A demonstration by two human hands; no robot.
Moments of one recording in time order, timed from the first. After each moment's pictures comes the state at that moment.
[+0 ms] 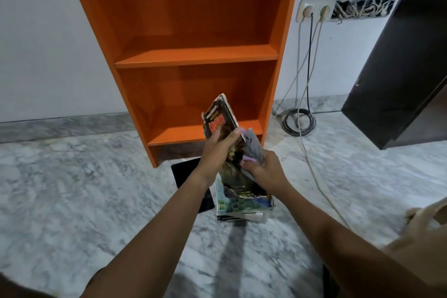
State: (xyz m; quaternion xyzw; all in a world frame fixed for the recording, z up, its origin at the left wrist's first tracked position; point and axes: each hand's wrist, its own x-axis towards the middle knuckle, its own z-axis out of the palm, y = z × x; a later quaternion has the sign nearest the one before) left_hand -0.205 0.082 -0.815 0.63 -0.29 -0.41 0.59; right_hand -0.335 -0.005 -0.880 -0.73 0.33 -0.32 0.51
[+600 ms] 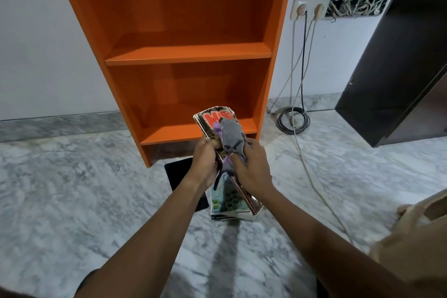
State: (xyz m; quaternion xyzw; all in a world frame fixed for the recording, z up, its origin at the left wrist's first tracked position) left_hand -0.210 0.075 -0.828 0.53 -0.15 -0.44 0.70; right_hand -0.318 0.006 -0.885 -0.82 0.35 -0.32 0.31
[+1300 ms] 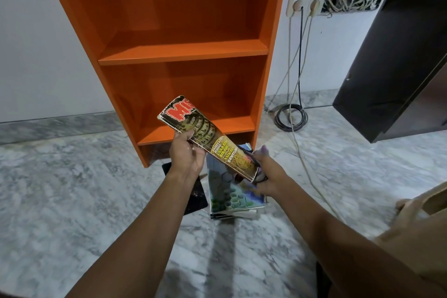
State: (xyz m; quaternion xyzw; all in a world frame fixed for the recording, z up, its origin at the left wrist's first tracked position) left_hand -0.173 0.073 -0.829 0.33 0.01 -0.41 0.85; right_hand -0.337 -0.033 -0.898 -0.30 0.45 -0.24 0.81
